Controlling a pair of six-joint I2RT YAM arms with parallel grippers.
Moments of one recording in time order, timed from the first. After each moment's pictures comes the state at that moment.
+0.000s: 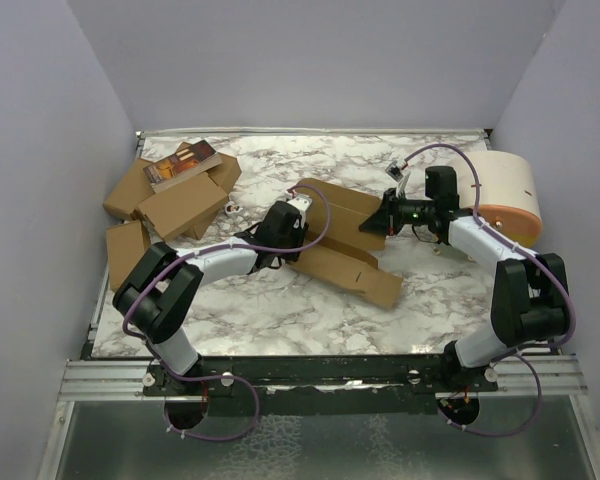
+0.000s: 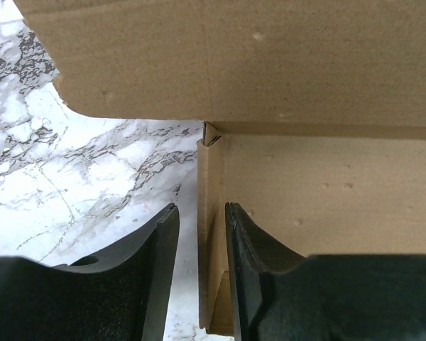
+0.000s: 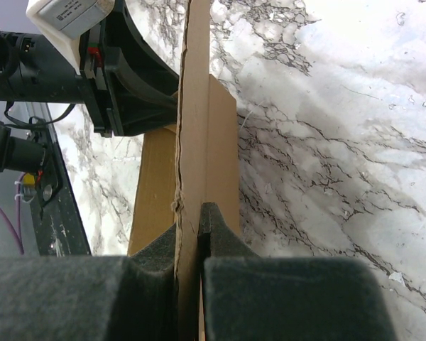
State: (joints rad) left arm -0.66 1.66 0.89 0.01 -0.07 -0.22; right arm 0.15 1.54 0.93 -0.06 -0.96 0.04
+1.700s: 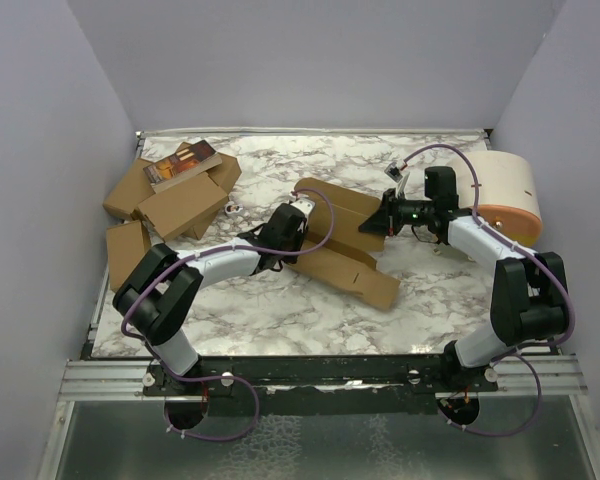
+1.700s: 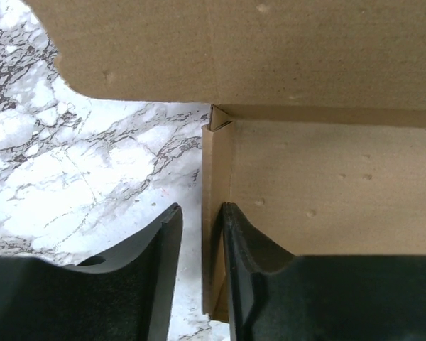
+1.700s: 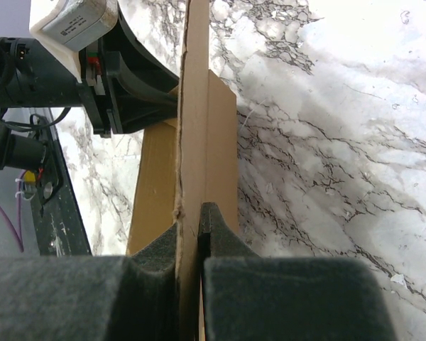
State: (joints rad) left arm -0.69 1.65 0.90 -0.07 -0.18 -0.17; right arm 0.15 1.55 0.93 -0.06 -0.97 0.03
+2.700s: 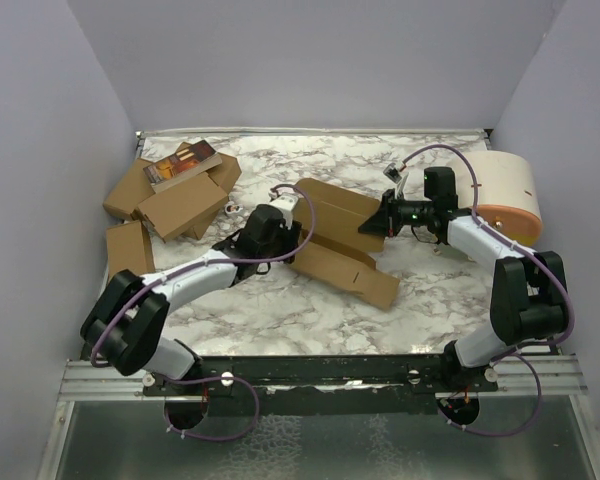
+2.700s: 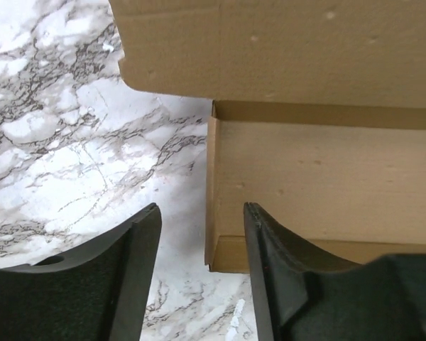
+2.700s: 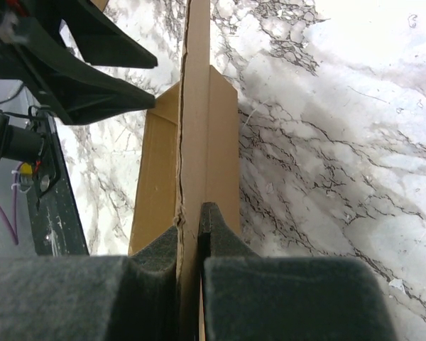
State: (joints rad) left arm -0.65 1.47 0.79 0.00 -0.10 -0.22; right arm 0.15 1.55 0.93 -0.06 -0.98 0.00
